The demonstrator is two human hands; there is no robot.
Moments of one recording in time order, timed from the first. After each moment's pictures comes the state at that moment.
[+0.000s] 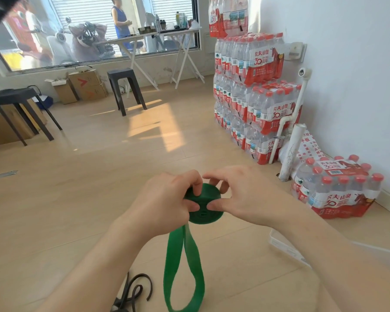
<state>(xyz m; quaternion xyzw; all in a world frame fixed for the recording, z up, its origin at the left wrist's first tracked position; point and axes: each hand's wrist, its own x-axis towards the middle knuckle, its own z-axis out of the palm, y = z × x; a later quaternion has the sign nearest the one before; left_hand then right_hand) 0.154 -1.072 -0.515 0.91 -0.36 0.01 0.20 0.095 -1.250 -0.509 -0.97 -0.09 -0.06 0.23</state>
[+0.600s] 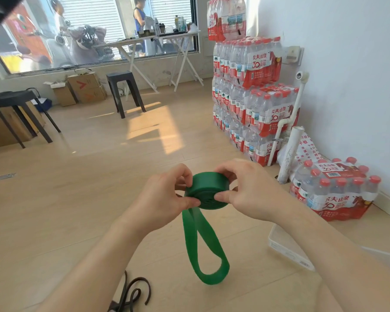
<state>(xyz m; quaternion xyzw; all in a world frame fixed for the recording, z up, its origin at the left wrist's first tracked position) 0.165 -1.075 -0.523 0.87 -0.29 -0.03 0.39 0.100 -1.262 -0.516 -0.94 -0.03 -0.11 0.33</state>
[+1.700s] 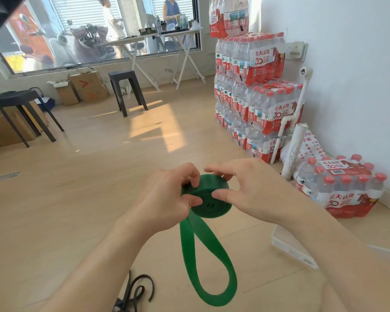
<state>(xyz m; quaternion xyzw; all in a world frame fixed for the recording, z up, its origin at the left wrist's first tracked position) 0.154 -1.074 -0.515 0.90 -0.33 0.03 0.29 0.091 -1.257 -0.504 -0.95 -0.09 -0.13 0.27</state>
